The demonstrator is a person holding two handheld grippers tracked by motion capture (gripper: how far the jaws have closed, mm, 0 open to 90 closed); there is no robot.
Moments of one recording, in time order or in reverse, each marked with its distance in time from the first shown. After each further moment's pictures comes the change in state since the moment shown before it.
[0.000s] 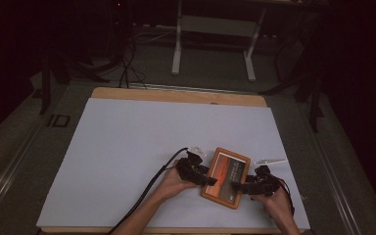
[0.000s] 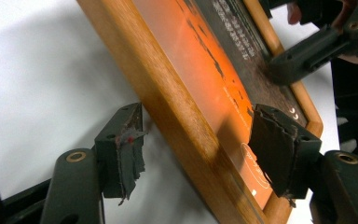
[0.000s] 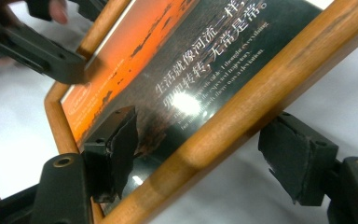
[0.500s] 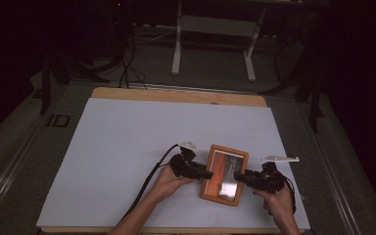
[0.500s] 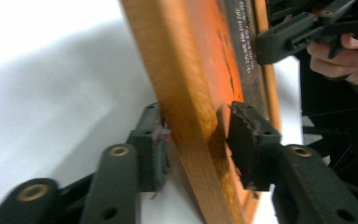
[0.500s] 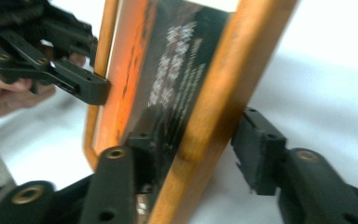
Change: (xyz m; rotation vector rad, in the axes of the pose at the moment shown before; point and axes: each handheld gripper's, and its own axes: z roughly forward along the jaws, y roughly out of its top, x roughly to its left) left arm -0.003 0.001 -0.039 -0.120 -0.028 -0.047; right arm 0.008 0.010 -0.024 -0.174 0.055 0.036
